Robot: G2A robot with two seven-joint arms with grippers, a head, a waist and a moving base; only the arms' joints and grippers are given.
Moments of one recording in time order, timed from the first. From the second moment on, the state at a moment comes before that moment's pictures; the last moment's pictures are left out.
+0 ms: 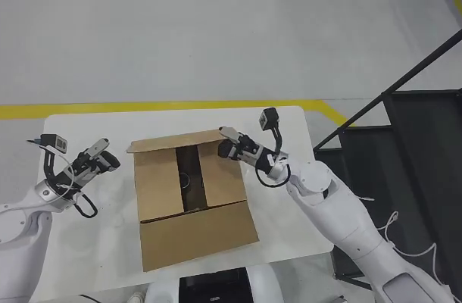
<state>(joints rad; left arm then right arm) 1.44 -0.94 -1.59 -1.58 -0.45 -0.28 -0.83 -1.14 -1.11 1.02 -1.61 0.44 -0.17 0.48</state>
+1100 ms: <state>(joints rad) 1.42 -0.95 -1.56 -1.57 -0.46 -0.26 -0.87 -0.74 -1.32 0.75 -1.08 0.15 -0.04 0.06</state>
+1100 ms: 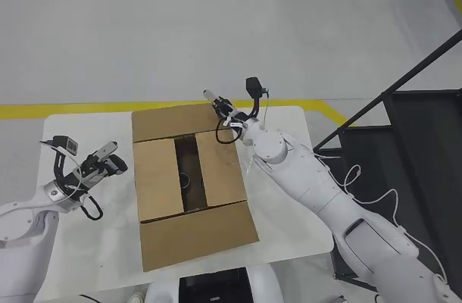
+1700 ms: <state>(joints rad) 1.41 -0.95 -1.55 -1.56 -0.47 -0.26 -0.88 -0.85 -1.29 0.88 -1.26 0.14 -0.22 0.31</state>
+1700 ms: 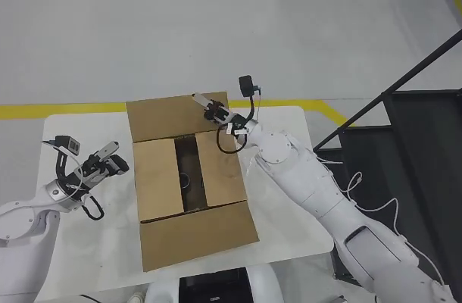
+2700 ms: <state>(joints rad) 1.43 -0.96 -1.57 -1.58 -0.52 -0.37 -0.93 -1.12 -1.24 0.86 -1.66 0.01 0.08 0.72</state>
